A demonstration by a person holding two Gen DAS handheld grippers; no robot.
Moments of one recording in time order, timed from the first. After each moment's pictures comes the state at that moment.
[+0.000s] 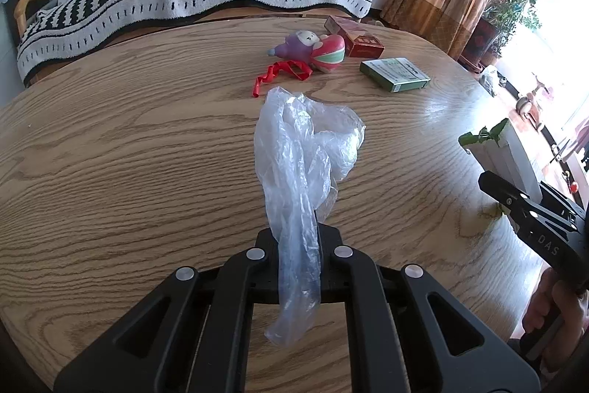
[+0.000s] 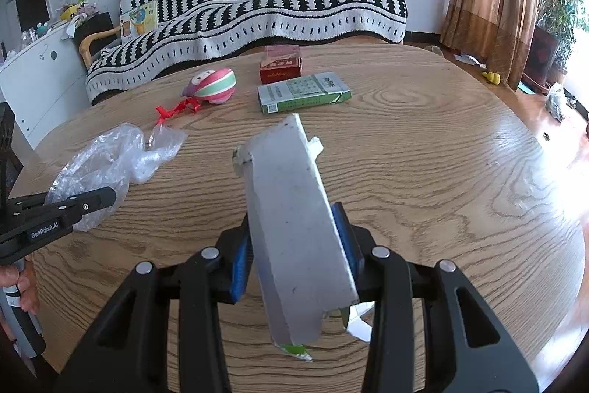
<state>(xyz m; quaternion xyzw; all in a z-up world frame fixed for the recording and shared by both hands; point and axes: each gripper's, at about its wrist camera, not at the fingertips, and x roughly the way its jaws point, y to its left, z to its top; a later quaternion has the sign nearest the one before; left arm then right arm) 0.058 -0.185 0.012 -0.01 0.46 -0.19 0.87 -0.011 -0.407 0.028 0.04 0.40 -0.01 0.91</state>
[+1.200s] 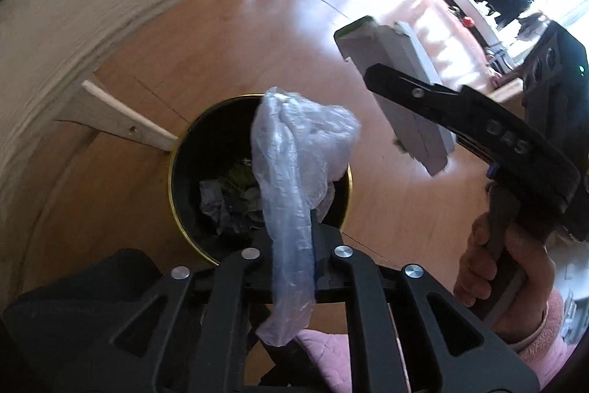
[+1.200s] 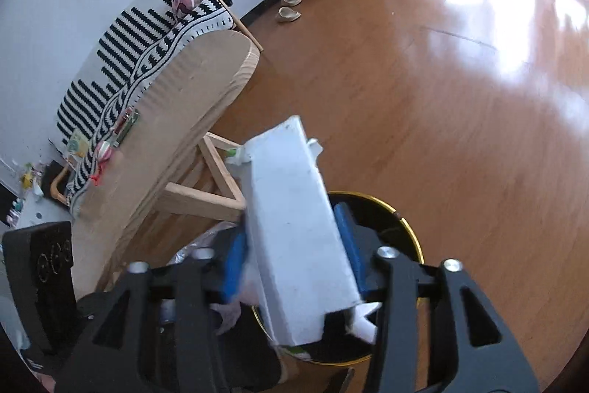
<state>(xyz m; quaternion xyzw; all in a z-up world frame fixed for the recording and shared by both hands) -0.196 -0.507 -0.034 0.11 0.59 -0.45 0.66 -0.332 -0.669 -0.017 0.35 0.38 -0.15 0.85</state>
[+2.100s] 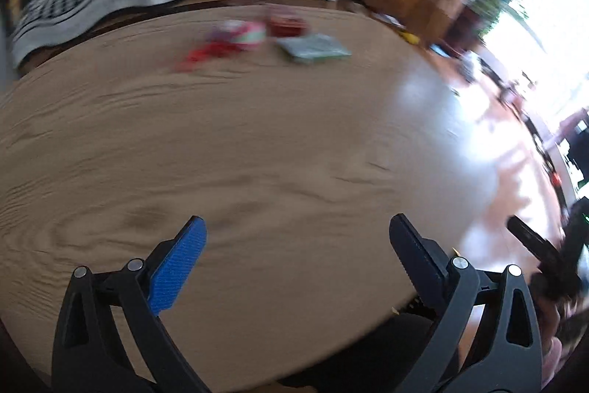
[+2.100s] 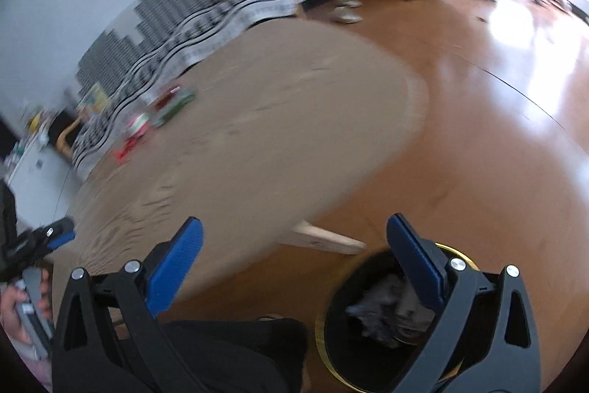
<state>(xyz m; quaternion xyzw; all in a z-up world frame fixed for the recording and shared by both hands) -0.023 -0.224 0.074 -0.03 0.51 -0.19 0.84 -0.193 -0.577 0.042 0.24 0.40 -0.08 0.88</state>
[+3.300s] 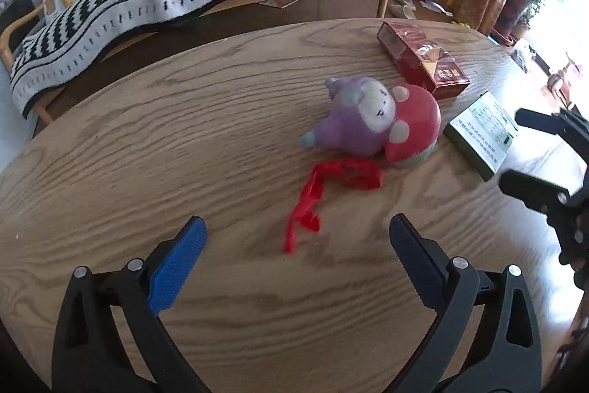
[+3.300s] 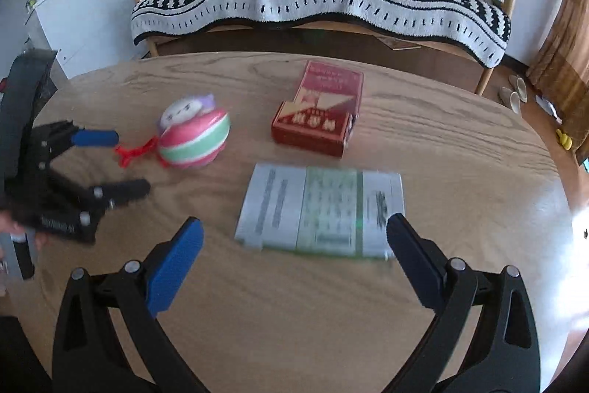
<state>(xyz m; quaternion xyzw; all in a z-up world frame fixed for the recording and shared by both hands) 0.210 -0.223 -0.003 0.07 0.51 -0.15 0.84 0.191 -0.423 0.019 -0.05 0.48 0.15 0.87</state>
